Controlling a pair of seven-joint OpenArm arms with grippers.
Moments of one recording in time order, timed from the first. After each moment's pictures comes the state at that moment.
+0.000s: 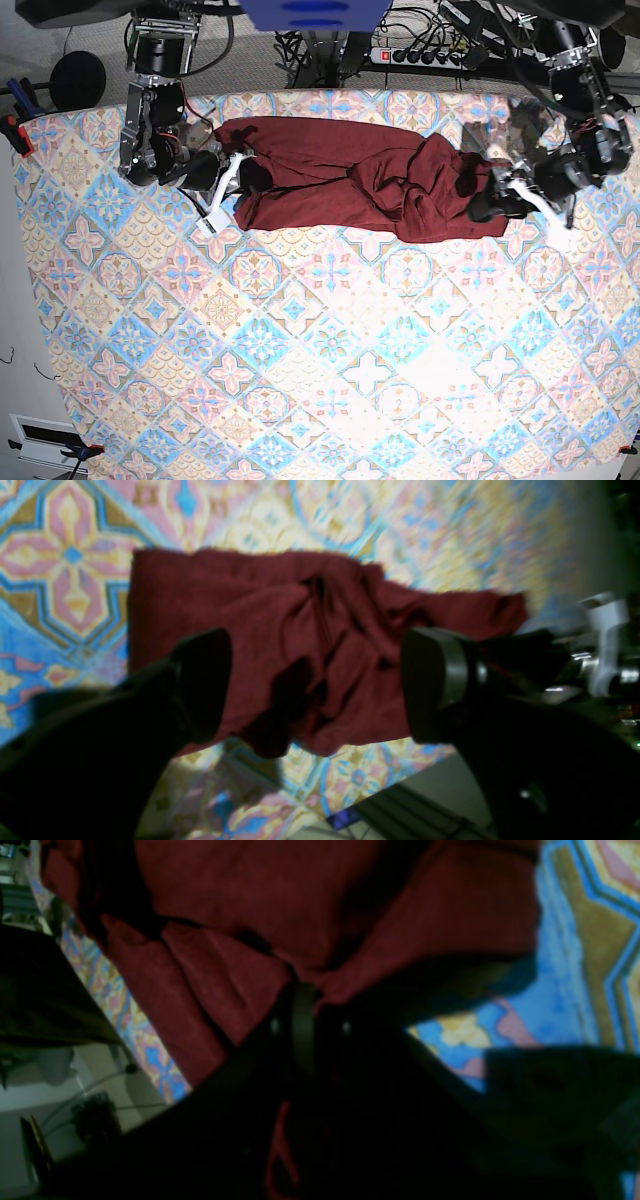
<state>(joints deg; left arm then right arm) 9.5 -20.0 -26.4 100.8 -58.0 -17.7 74.7 -3.5 5.9 10.5 79.6 40.0 41.3 -67.0</state>
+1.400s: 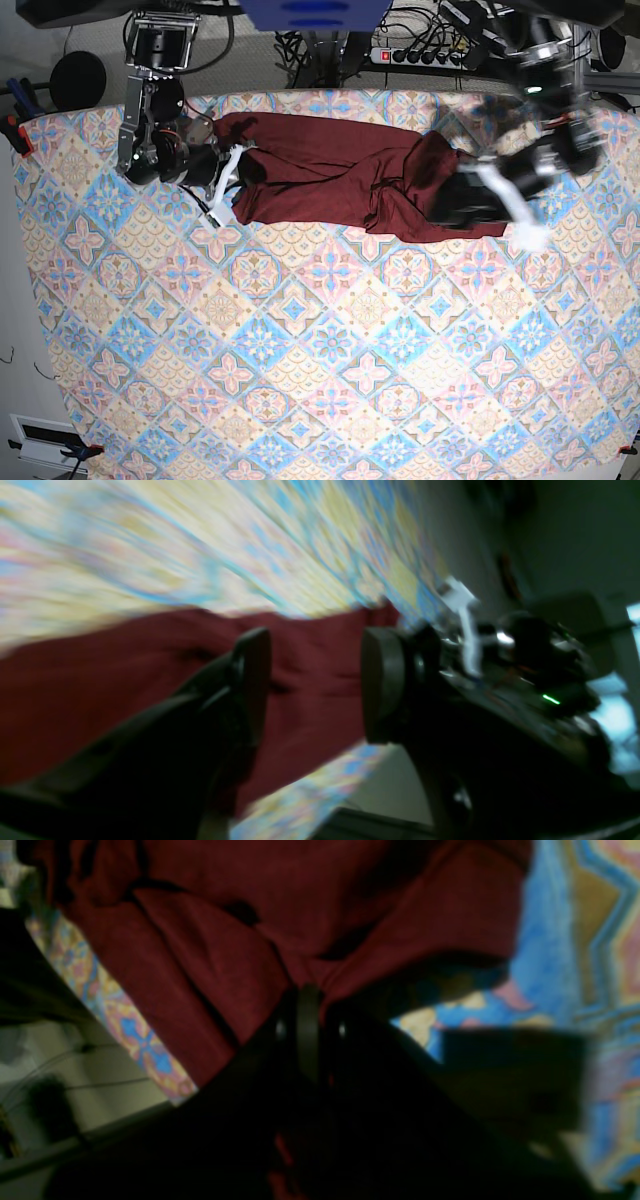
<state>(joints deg) 11.0 -16.7 -31.6 104.8 -74.9 -28.8 75.1 -5.1 5.9 10.1 90.8 36.9 40.9 -71.2</state>
